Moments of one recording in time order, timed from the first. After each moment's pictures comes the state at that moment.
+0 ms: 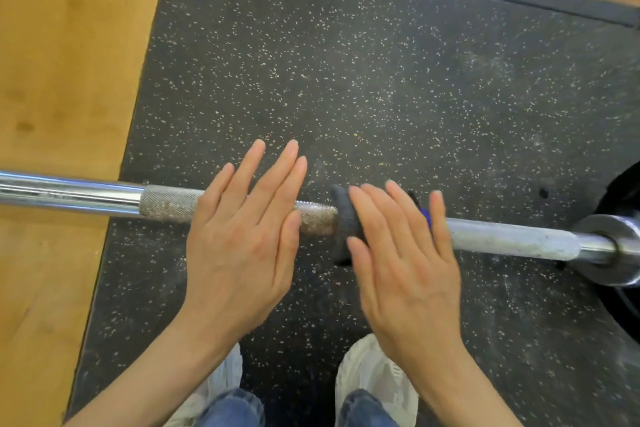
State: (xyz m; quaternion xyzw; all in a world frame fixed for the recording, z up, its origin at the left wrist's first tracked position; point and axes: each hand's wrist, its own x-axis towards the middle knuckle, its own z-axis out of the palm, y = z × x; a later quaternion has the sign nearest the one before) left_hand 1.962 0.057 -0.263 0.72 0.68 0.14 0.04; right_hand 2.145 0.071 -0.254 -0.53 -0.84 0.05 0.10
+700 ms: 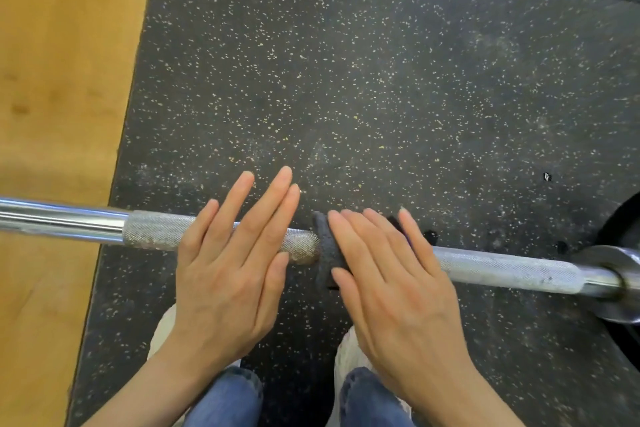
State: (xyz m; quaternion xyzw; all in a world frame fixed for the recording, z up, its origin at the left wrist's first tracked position) left_hand 1.965 0.012 -0.270 0.73 0.67 0.14 0.01; right_hand 2.150 0.044 -0.239 -0.46 -0.88 0.07 0.04
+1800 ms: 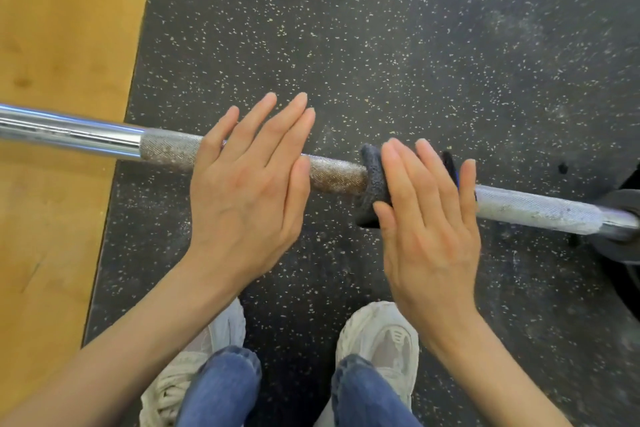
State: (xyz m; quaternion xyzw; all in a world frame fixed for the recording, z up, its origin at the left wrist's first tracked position) left_hand 1.964 0.068 -0.265 0.71 0.69 0.15 0.03; right_hand 2.156 0.076 -0.266 -0.53 -0.84 0.00 0.16
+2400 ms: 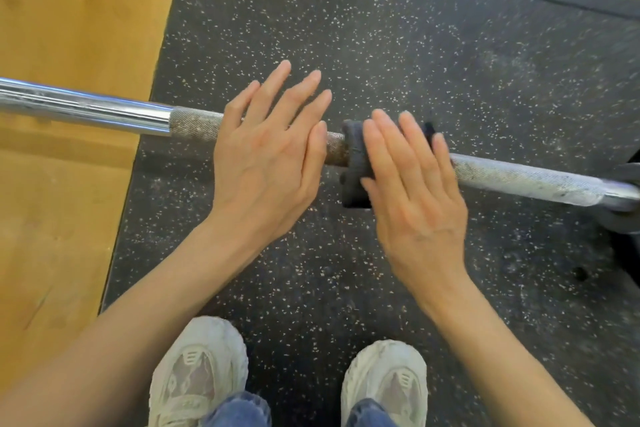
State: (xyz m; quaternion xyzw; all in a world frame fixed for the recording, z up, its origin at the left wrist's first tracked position) left_hand 1.955 0.133 -0.267 0.71 0.69 0.17 -0.01; right_hand 2.142 0.134 -0.287 -0.46 -0.86 -0.05 0.19
